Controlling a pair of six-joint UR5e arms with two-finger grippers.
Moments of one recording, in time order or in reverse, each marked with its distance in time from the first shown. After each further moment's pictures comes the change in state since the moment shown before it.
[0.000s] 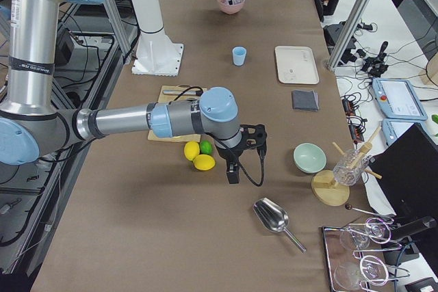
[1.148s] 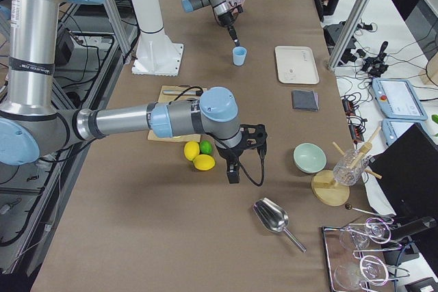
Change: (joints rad) left arm 0.301 -0.667 0.469 -0.117 0.404 -0.599; right arm 0.000 0.001 0.002 0.000 0.000 0.001
